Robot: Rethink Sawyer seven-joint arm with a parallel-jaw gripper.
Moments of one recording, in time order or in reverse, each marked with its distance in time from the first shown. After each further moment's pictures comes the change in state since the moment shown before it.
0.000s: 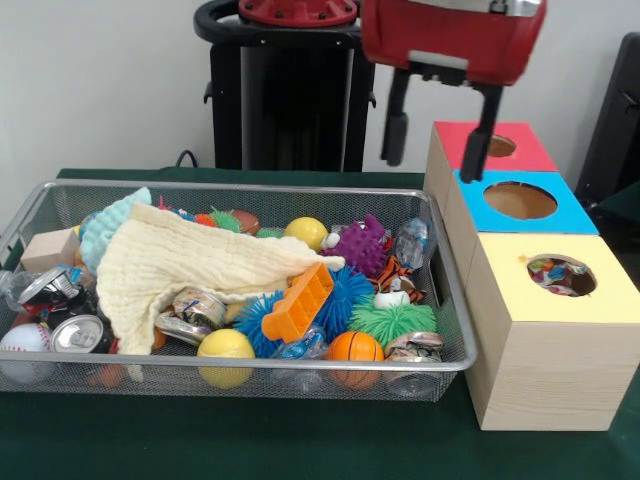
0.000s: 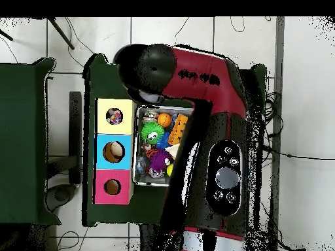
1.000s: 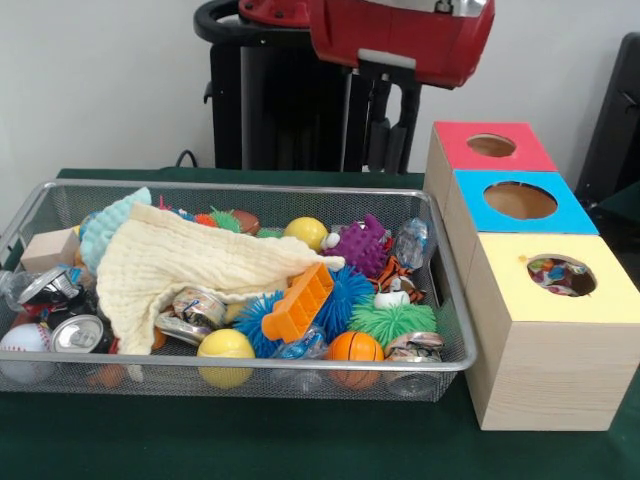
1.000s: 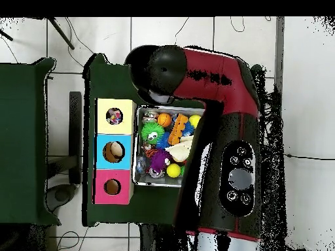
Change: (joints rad) arm -0.044 -0.026 0.057 0.011 -0.083 0.000 0.000
